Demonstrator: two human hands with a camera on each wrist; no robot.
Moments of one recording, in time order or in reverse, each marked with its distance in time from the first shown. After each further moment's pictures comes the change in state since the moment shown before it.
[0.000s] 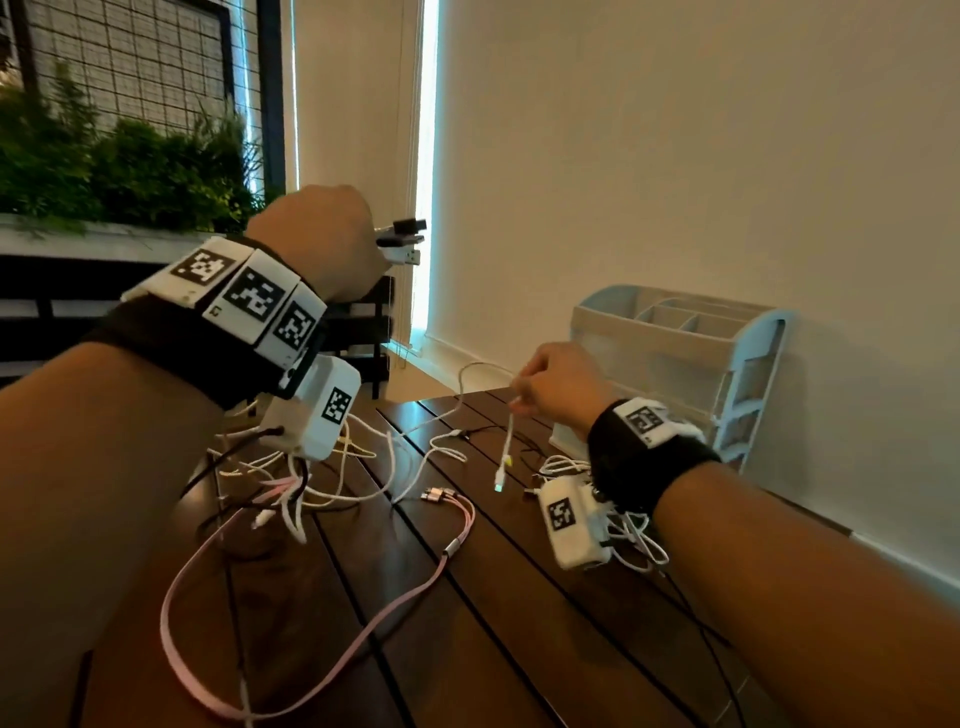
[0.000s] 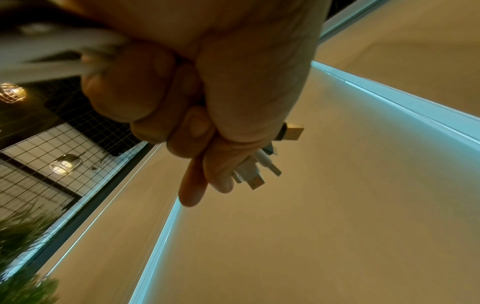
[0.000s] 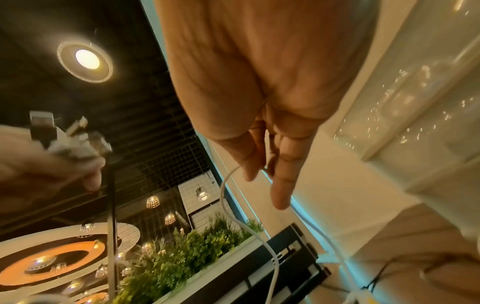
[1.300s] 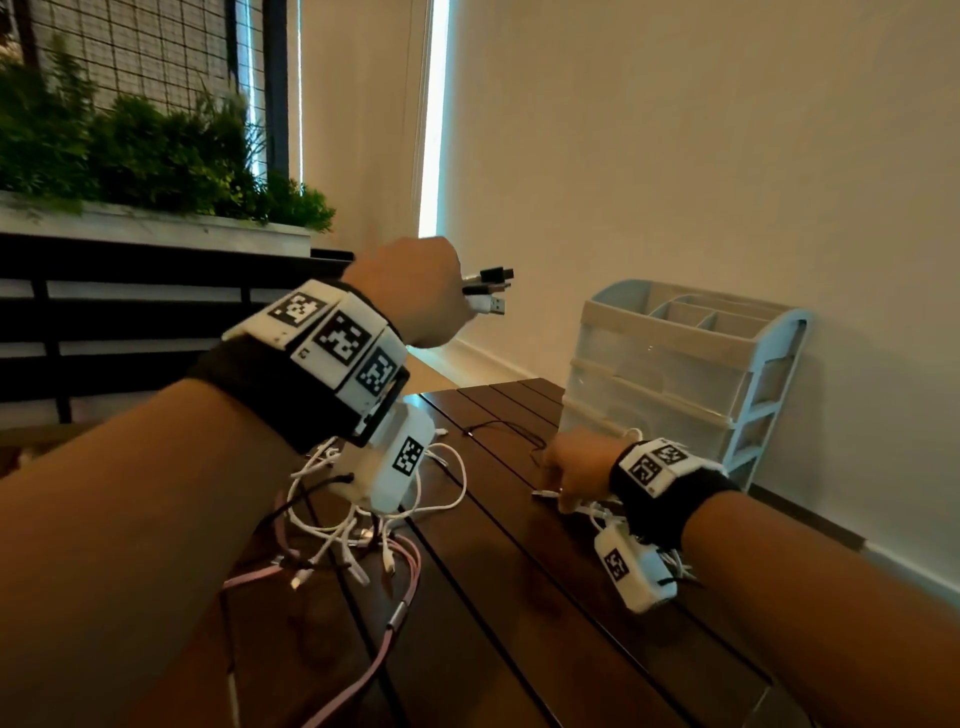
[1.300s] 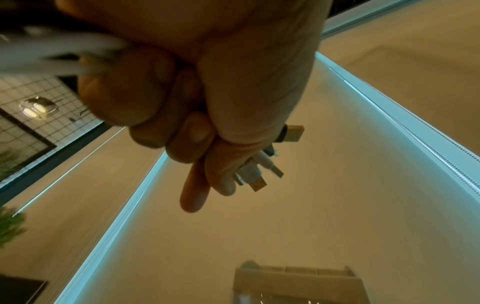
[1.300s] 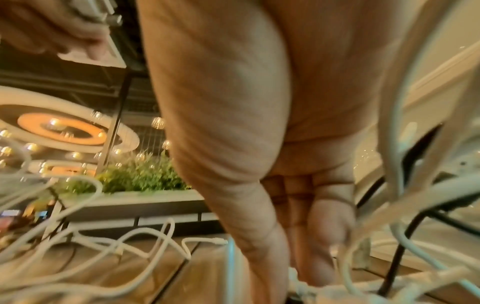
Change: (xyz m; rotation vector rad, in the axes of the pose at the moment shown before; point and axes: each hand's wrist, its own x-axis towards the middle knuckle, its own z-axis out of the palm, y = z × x) left_hand -0.016 0.041 0.034 -0.114 -0.175 0.144; right_hand 0.001 0.060 0.000 -1.143 -0.615 -0.051
